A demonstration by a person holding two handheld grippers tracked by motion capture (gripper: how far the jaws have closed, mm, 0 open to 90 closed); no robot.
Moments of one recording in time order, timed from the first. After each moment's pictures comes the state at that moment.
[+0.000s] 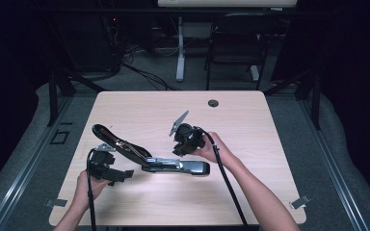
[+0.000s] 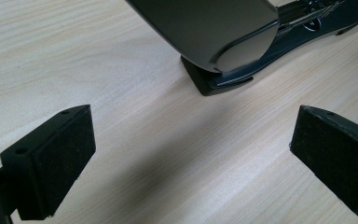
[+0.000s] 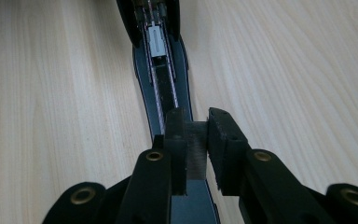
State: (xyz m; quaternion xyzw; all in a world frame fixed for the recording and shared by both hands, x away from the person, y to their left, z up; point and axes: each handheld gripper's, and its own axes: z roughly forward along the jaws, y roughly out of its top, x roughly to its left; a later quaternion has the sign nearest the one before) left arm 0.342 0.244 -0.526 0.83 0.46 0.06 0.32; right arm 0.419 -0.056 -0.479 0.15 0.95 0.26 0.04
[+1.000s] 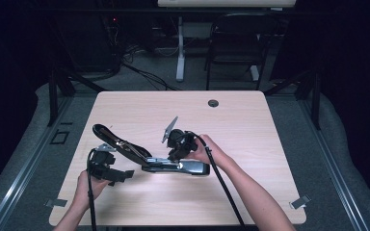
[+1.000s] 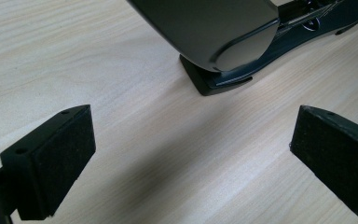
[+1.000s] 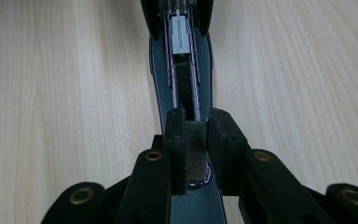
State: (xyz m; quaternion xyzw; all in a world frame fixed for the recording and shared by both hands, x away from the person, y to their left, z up) left arm 0.343 0.243 -0.527 0.83 0.46 0.06 0.32; right arm 0.420 -0.034 -0.499 0.10 0.97 0.23 0.01
